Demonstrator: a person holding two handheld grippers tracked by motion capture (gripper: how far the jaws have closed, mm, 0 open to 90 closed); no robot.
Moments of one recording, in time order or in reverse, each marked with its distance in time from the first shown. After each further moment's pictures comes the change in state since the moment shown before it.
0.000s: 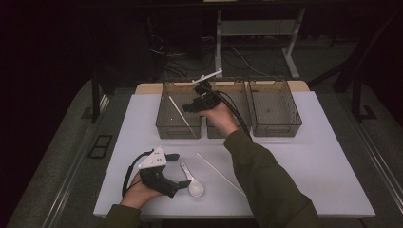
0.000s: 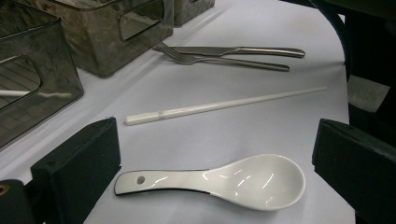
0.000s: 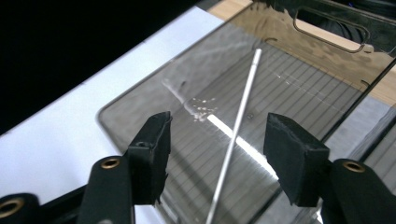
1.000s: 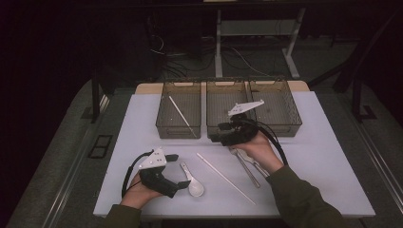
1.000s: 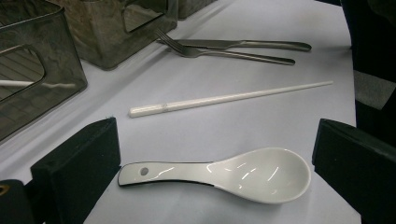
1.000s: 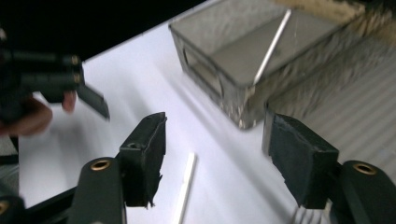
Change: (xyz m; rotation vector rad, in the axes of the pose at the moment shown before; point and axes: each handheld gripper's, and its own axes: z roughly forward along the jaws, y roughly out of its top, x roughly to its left) left arm 0.000 -0.003 0.000 0.021 0.013 -0.007; right arm 0.007 -0.107 -0.089 -0.056 0.104 -0.087
